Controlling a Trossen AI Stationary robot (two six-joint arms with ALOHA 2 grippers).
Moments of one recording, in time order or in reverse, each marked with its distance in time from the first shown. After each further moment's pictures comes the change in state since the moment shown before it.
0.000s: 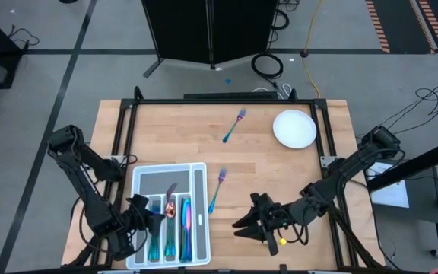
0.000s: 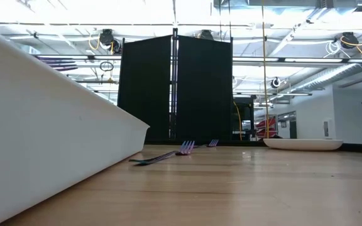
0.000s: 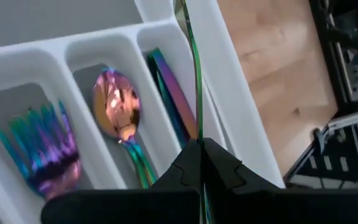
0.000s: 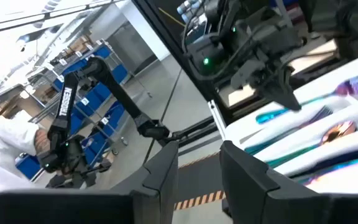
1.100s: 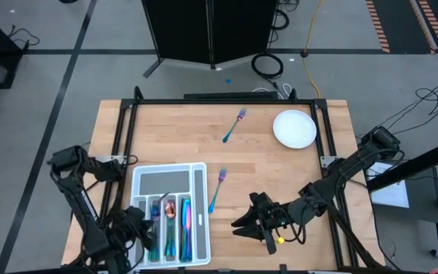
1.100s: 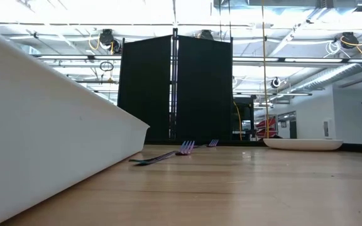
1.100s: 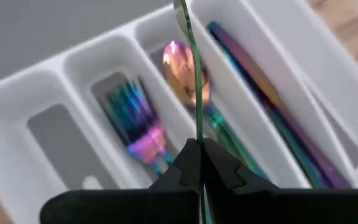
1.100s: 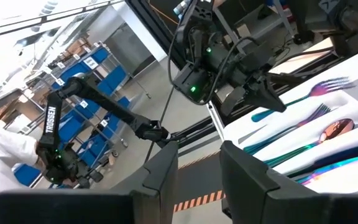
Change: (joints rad) left arm -0.110 0.256 0.229 -0.379 0.148 -0.020; right arm -0.009 0.010 0.001 0.000 -0.001 0.030
